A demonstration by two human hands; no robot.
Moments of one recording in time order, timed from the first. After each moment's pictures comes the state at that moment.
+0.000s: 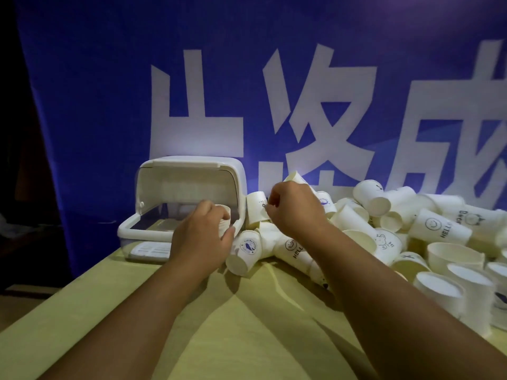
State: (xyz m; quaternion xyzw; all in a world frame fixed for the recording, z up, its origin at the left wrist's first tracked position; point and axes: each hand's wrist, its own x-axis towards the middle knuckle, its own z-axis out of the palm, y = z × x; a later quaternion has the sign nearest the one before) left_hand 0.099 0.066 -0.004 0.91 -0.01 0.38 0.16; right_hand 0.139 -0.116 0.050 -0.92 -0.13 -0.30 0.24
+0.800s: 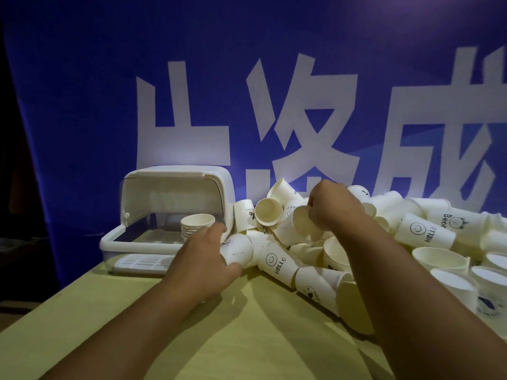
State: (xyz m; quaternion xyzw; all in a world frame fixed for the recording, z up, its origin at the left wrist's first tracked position) left_hand 0.088 0.032 -0.011 0.95 -0.01 0.24 0.19; right_hand 0.168 -0.206 0.070 -0.96 -0.02 -0.25 0.15
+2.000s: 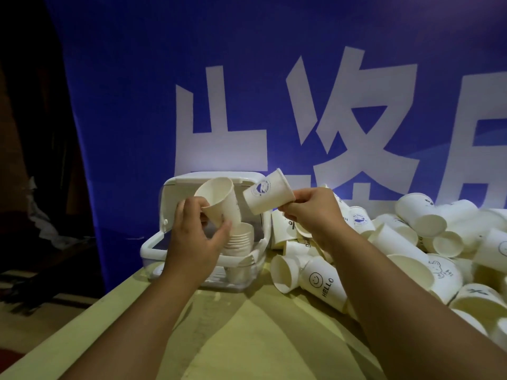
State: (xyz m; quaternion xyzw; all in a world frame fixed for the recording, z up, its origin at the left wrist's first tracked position) left_hand 0.116 0.109 0.004 0.79 -0.05 0.49 0.36; right_hand 0.182 -0.103 0.060 -0.76 -0.15 -0.14 0.62
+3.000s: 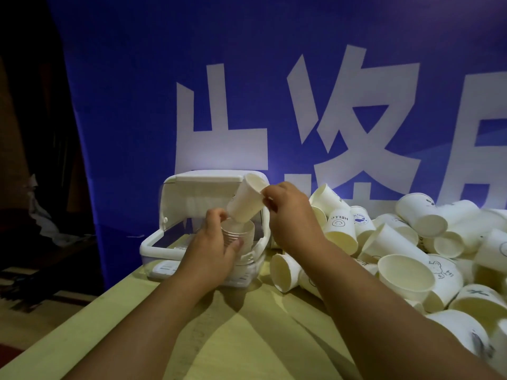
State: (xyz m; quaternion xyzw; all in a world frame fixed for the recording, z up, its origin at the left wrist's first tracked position) left_hand 0.126 0.099 -0.006 0.90 -0.02 0.31 0.32; right_hand 0.166 -0.071 0.052 -0.84 -0.27 -0.34 0.32
